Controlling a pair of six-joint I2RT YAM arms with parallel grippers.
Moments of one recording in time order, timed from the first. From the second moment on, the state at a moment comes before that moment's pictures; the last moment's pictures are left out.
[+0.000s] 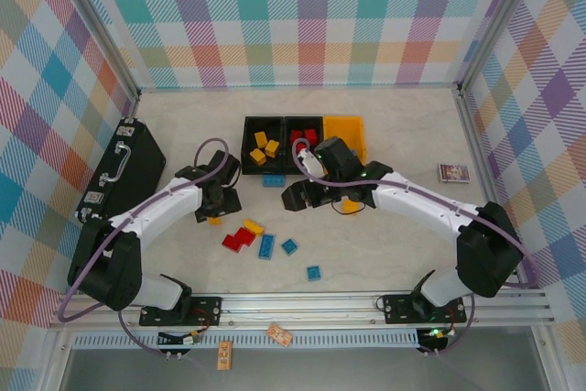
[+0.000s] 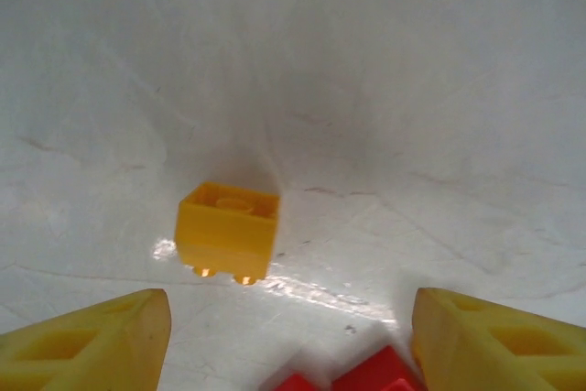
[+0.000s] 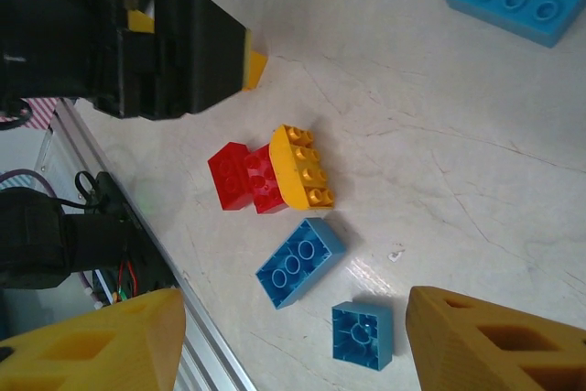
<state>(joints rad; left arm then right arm) -0.42 1.40 0.88 -0.84 -0.20 -0.74 0.77 1.48 1.08 -0.44 -0.48 0.43</state>
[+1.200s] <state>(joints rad) -0.38 1.49 0.94 -0.79 -0.22 -0.71 0.78 1.50 1.07 -0.43 -0.47 0.44</state>
